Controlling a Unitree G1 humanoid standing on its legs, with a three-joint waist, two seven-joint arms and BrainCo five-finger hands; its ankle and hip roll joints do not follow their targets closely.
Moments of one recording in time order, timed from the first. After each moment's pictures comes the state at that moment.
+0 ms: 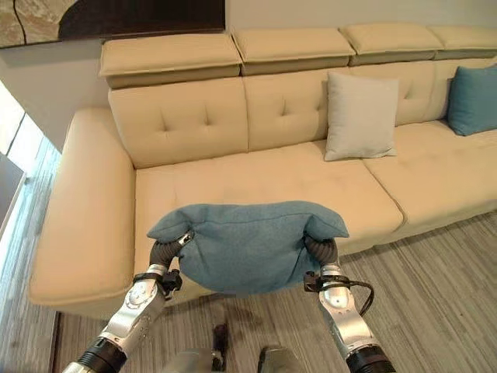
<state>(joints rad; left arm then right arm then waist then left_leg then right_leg) -0.07 0.33 -0.40 0.31 -0.55 -0.27 0.24 -0.03 -0.37 0.26 0.28 0.18 -0.22 -0.32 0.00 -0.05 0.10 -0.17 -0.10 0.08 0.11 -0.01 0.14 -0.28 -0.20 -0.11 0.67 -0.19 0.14</state>
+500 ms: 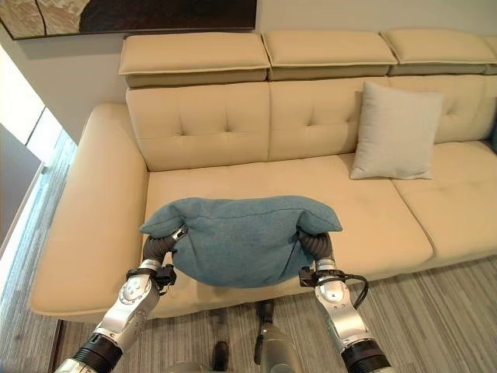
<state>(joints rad) -0.10 0.32 -0.37 0.32 -0.52 -0.27 0.24 -0.06 -0.36 0.24 0.28 0.17 -0.21 -0.29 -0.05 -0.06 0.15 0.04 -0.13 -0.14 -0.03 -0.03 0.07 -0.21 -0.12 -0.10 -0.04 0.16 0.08</state>
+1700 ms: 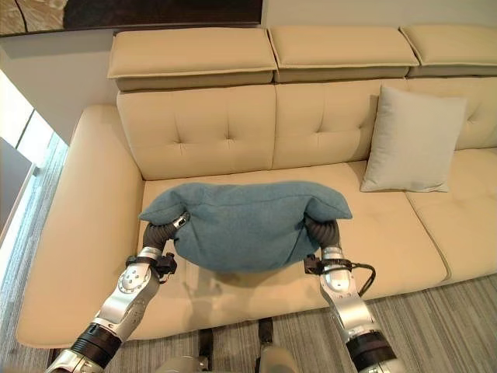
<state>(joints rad) -0.19 0.34 -0.33 0.24 -0.48 -0.25 0.25 -0.20 -0.41 0.23 0.22 0.17 -0.20 -0.32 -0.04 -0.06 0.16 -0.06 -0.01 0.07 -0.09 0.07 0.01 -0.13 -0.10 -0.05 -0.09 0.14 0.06</state>
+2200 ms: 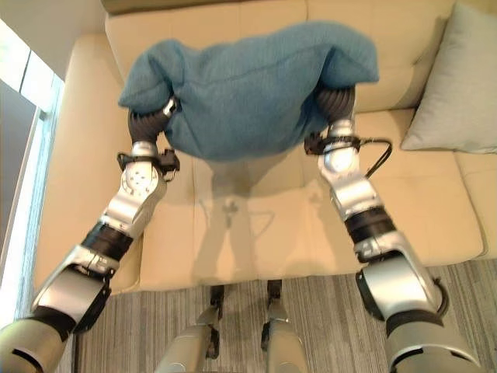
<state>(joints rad) -0.93 0.41 -0.42 0.56 -0.44 -0.32 0.49 -1.01 -0.56 0.37 0.61 0.24 -0.19 -0.48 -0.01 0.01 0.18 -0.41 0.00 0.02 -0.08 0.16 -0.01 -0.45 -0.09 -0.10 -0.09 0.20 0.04</state>
